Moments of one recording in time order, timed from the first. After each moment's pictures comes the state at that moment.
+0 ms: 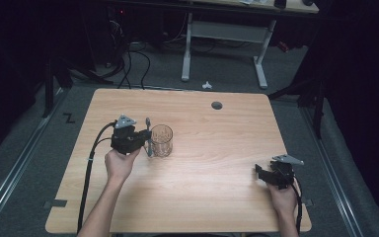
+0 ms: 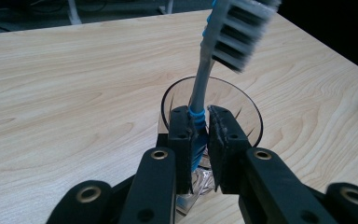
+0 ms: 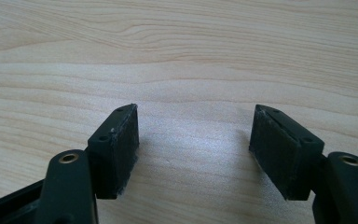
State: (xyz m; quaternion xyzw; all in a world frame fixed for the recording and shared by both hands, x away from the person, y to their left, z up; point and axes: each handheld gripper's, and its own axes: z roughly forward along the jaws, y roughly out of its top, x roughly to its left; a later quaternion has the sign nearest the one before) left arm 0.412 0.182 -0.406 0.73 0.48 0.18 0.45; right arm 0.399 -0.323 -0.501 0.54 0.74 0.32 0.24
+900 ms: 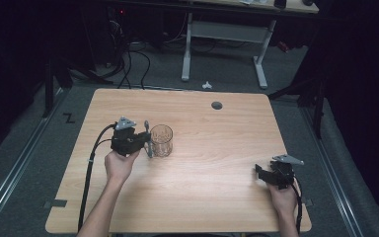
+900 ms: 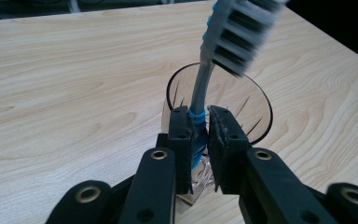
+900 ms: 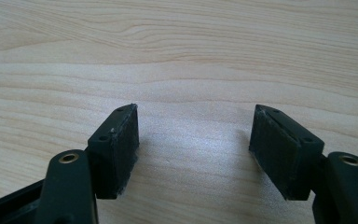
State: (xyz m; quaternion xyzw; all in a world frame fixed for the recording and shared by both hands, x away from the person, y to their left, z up) left arm 0.412 0.184 -0.414 0.73 0.49 0.17 0.45; right arm 0.399 -0.323 -0.501 0.54 0.74 0.32 0.24
